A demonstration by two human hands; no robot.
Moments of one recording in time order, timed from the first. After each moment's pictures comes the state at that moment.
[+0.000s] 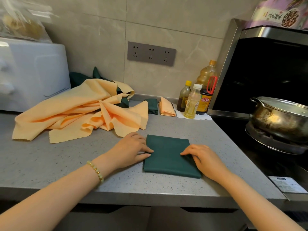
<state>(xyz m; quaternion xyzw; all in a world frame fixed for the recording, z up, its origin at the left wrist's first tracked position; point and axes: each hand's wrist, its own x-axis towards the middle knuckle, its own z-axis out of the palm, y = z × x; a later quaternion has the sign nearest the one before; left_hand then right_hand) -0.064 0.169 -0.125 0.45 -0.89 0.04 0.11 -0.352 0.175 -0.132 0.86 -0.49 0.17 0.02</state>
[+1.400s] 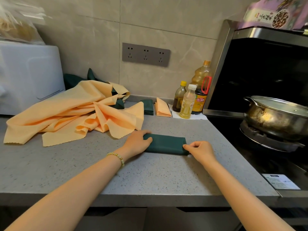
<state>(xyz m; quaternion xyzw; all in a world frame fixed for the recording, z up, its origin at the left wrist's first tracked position) -0.106 0.122 -0.137 0.59 -0.72 -0.22 0.29 -0.337 0.152 -0.132 0.56 -0.69 0.38 -0.24</state>
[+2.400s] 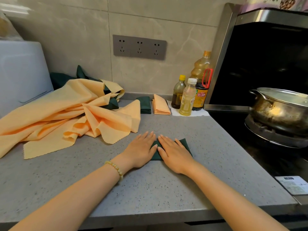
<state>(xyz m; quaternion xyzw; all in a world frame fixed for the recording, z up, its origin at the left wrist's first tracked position) -0.121 0.106 -0.149 0.53 -0.84 -0.06 0.07 -0.282 0.124 -0.147 0.82 -0.56 0.05 -0.06</state>
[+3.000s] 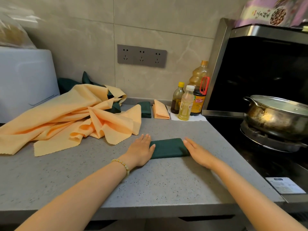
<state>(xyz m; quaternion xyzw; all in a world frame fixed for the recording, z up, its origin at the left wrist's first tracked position) -0.124 0.113 -0.146 0.59 -0.79 -0.11 0.08 -0.346 0.137 -0.119 0.69 -0.66 0.18 -0.24</state>
